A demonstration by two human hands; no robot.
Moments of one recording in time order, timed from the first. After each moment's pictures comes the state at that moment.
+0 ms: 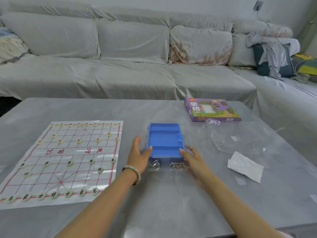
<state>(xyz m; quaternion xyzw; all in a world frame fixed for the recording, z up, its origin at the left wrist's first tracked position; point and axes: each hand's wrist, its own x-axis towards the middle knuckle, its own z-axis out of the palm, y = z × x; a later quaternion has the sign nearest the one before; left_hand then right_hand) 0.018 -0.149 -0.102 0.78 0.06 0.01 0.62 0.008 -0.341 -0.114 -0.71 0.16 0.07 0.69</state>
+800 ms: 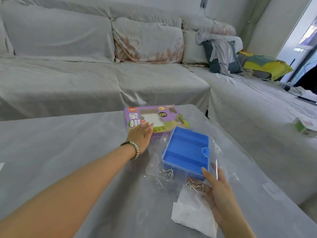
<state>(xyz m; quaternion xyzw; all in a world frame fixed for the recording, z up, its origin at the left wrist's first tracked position) 0.253 -0.402 -0.115 0.94 -0.26 -0.02 0.20 0.037 -0.567 -0.105 -0.56 0.27 -0.12 0.77</state>
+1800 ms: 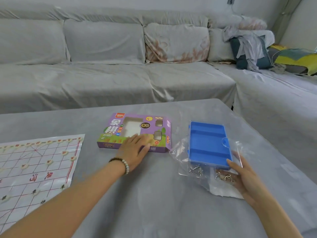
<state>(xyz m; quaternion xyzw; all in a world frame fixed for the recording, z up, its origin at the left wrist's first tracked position) 0.120 -0.231 -0.120 0.96 -0.23 0.03 0.17 -0.025 -0.551 -0.093 -0.63 0.23 -0.04 0.74</state>
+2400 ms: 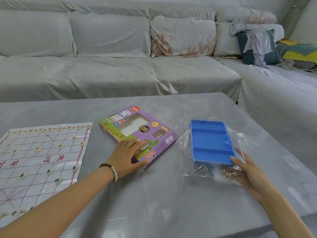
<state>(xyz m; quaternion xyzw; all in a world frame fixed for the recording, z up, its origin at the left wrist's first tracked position) 0.067 -0.187 -0.133 0.93 -0.31 0.09 0.17 -0.048 -0.556 -0.096 -0.65 0.21 0.00 0.73</state>
